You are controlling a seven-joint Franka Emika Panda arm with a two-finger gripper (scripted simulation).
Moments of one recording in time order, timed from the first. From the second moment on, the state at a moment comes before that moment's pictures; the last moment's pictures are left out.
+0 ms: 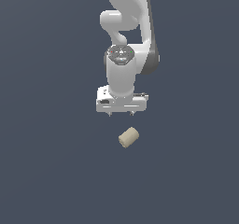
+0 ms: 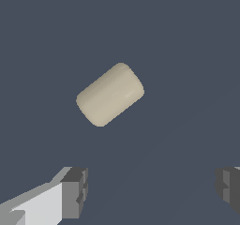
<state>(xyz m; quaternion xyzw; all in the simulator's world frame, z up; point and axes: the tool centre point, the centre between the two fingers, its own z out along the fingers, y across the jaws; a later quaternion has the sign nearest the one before) -0.002 0.008 0.158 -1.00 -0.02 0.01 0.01</state>
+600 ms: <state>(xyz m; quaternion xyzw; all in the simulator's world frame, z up) -0.014 0.011 0.145 -1.00 -0.03 0.03 0.01</state>
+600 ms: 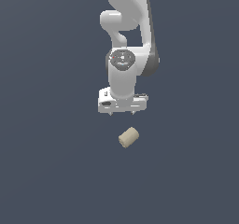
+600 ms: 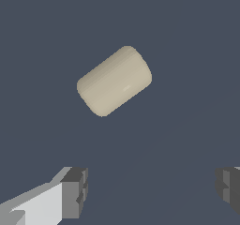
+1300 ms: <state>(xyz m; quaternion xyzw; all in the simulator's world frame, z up) -0.006 0.015 0.139 -1.00 0.02 0.03 0.01</state>
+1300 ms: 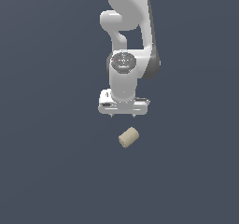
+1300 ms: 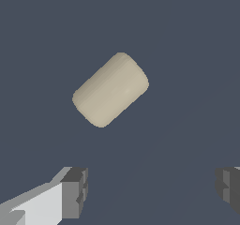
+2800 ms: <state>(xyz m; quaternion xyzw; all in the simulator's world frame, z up) 0.047 0.041 0.097 -0.93 0.37 0.01 0.00</state>
